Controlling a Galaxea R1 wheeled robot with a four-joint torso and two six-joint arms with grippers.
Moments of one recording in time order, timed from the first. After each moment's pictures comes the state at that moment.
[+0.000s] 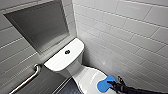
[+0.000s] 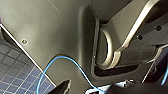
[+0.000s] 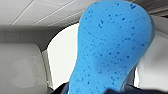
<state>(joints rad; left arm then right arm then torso) 1.48 3.02 -2.63 -0.04 -0.08 0.13 -0.66 2.52 -1.89 0.34 0.08 0.52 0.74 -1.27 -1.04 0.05</state>
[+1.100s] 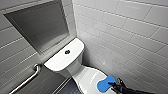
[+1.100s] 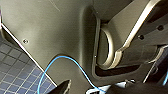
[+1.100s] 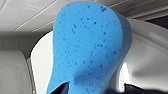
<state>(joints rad) 1.48 3.03 -2.65 -0.05 -0.08 0.13 -0.68 2.59 -2.07 0.34 0.09 0.54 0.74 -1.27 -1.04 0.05</state>
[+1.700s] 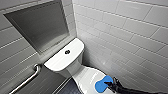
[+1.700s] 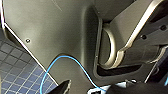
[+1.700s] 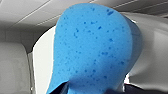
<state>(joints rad) 1.48 3.03 -2.65 -0.05 -0.08 0.13 -0.68 2.69 -2.16 0.24 0.09 0.54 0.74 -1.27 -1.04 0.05</state>
